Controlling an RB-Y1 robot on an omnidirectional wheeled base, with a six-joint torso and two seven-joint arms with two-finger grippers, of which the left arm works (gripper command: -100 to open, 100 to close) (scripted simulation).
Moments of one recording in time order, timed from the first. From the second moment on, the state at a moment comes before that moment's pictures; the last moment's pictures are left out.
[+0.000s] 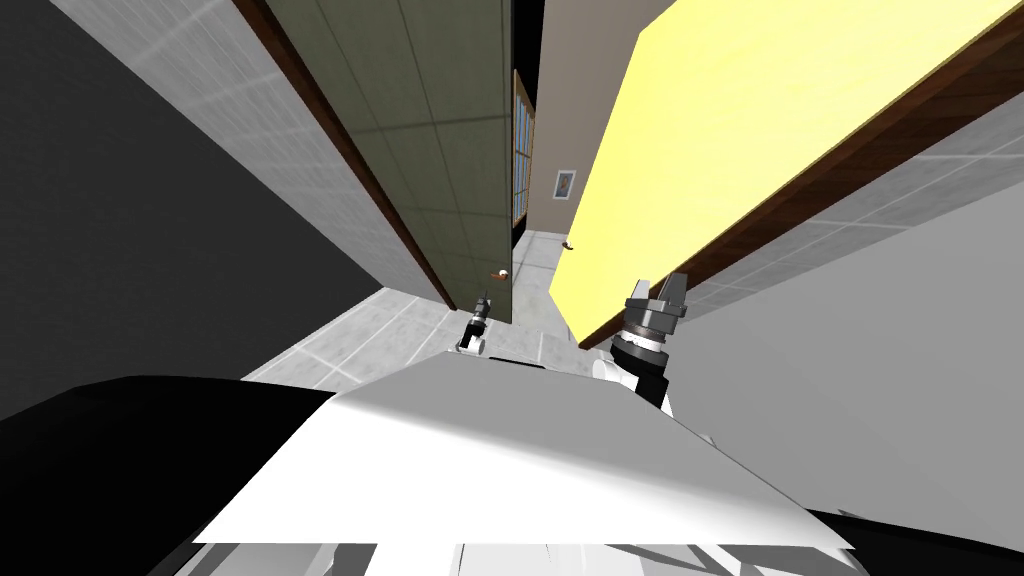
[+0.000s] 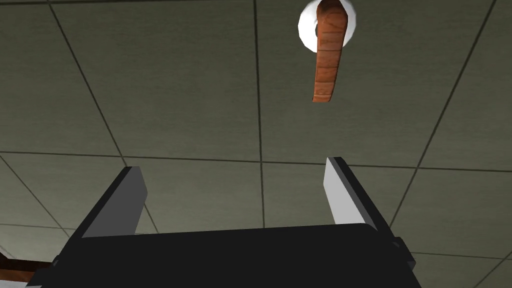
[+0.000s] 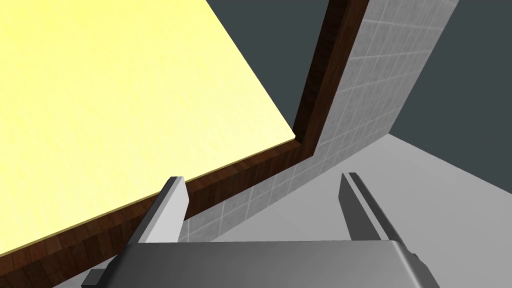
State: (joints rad) arm 0.02 0.09 -0.13 -1.06 0.17 -0.69 -0.06
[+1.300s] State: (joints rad) arm -0.12 0.08 -0.18 -0.72 0.22 -0.77 -0.06
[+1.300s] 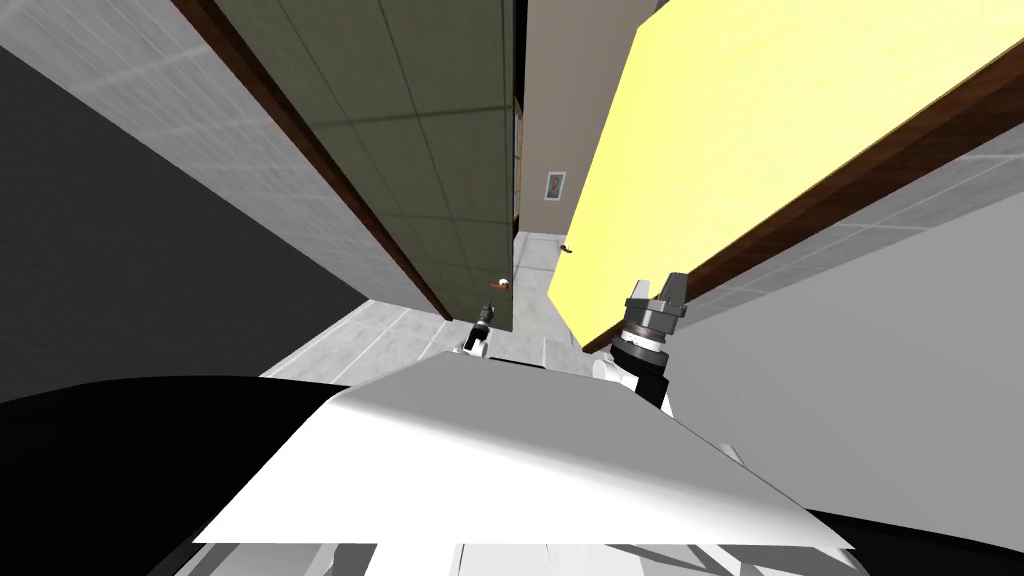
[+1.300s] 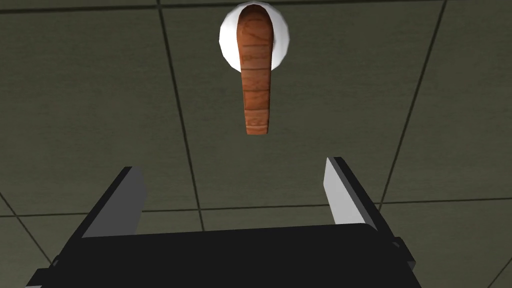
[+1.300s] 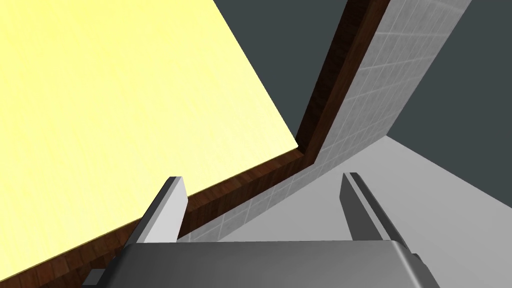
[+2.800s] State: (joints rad) arm -0.14 0.08 -0.17 -0.68 0.23 -0.78 -0.06
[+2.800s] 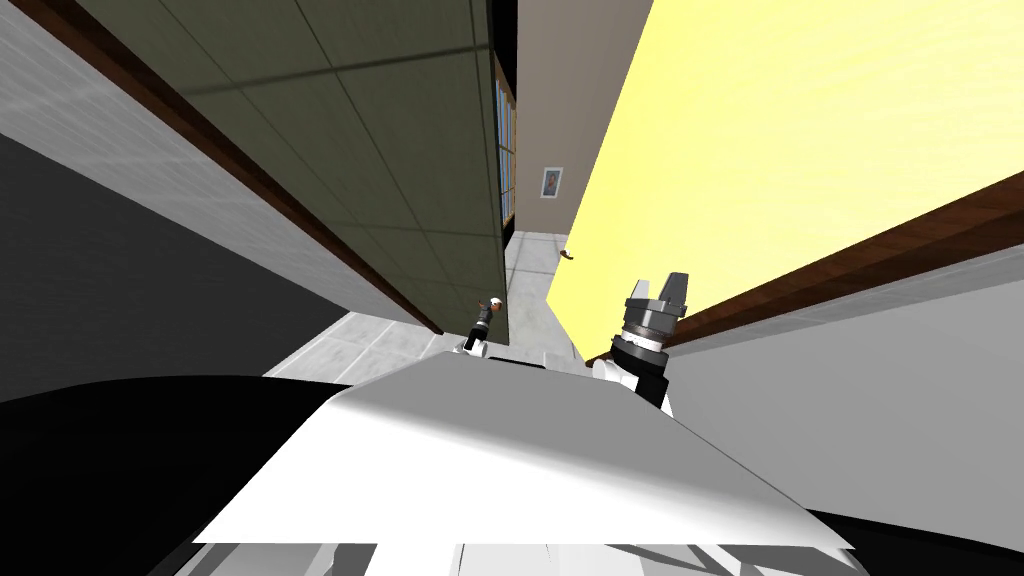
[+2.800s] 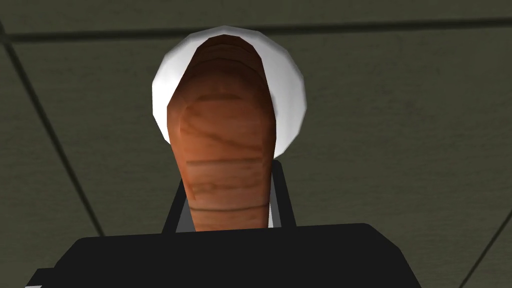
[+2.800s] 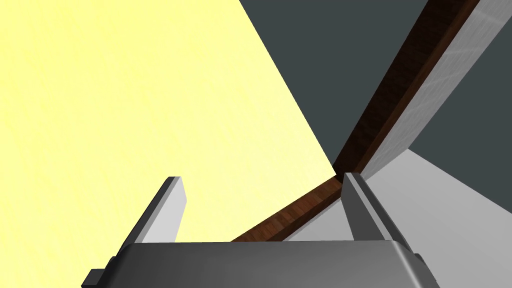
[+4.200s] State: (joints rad) arm -0.13 0.08 -0.10 -0.70 0.26 -0.77 -0.11
